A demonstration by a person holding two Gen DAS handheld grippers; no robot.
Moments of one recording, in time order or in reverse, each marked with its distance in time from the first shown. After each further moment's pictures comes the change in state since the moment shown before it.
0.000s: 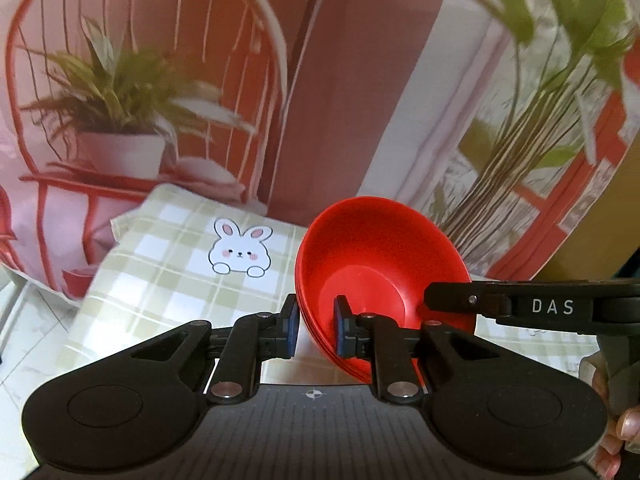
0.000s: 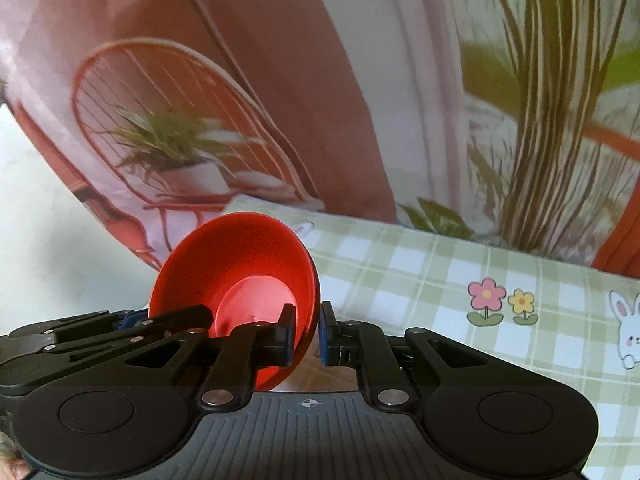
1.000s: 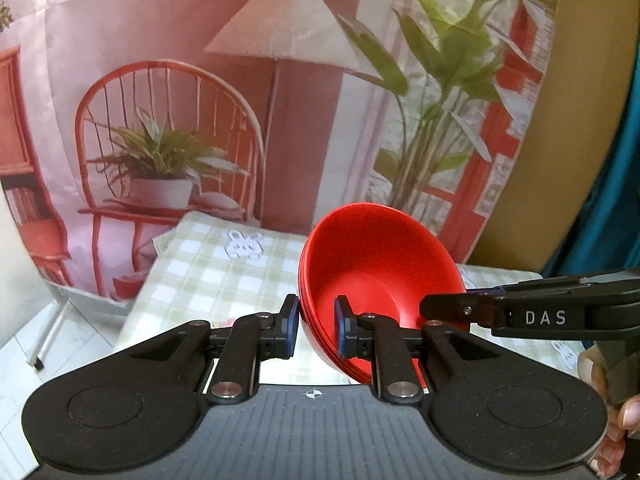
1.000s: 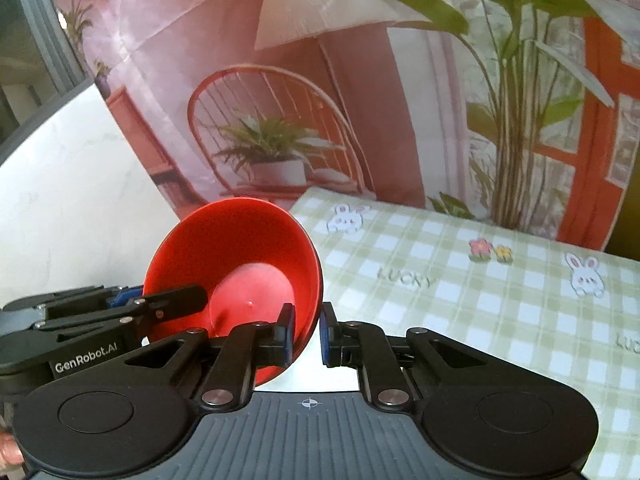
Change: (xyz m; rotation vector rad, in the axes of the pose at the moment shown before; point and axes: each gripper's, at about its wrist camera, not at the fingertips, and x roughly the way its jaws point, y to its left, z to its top) left arm -0.198 -0.062 -0.081 0.078 -0.132 0.029; right arm -0.189 0.077 -0.109 -0.071 -0.042 0.035
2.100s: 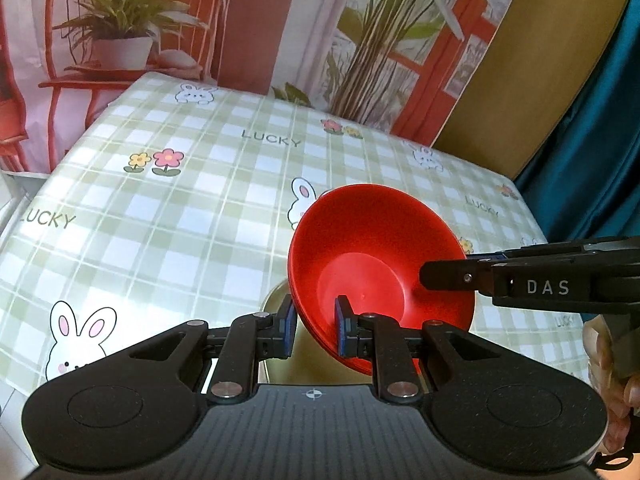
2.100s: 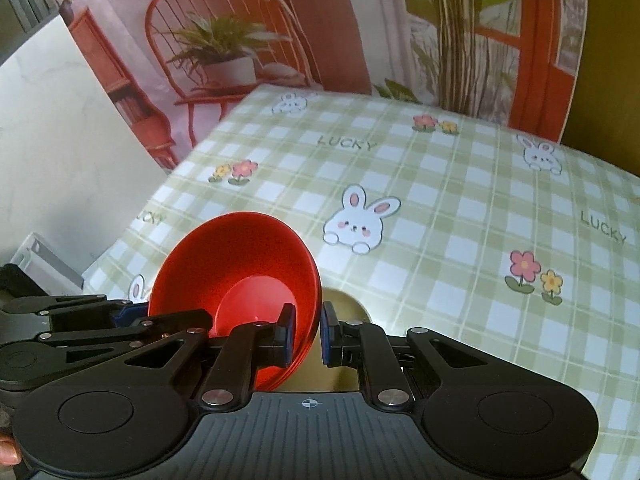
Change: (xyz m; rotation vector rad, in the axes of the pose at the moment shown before) left arm 0.030 -0.024 -0.124 -0.064 0.251 -0.112; right arm 0.005 -0.042 -0.112 0.021 0.182 -0.110
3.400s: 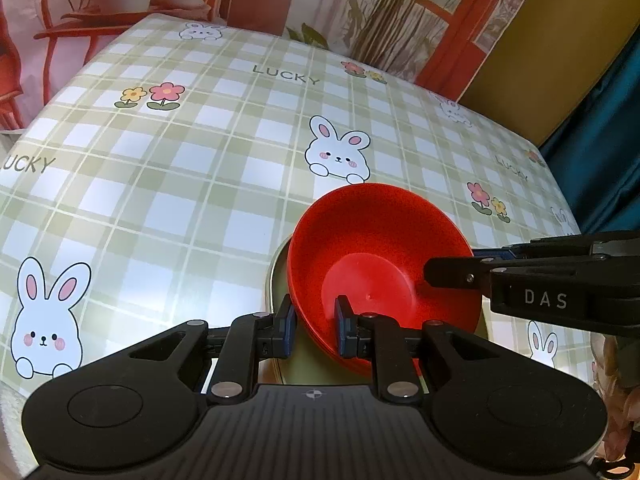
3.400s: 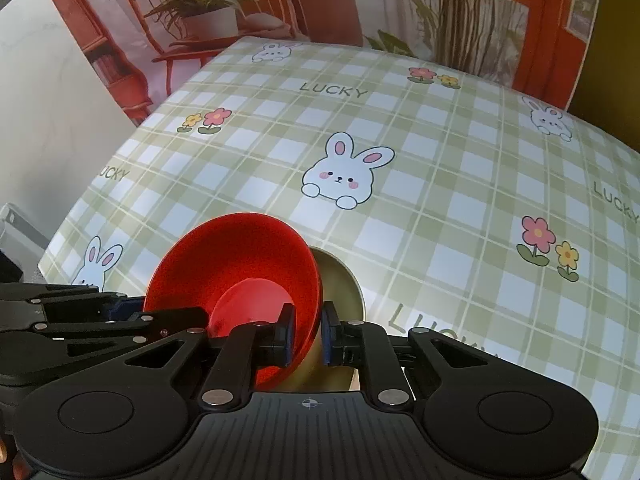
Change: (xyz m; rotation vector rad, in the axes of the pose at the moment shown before) left arm 0.052 0.012 -0.016 -0.043 0.128 0.013; right arm 0.053 -0.007 -0.014 -0.027 0.086 -0.053
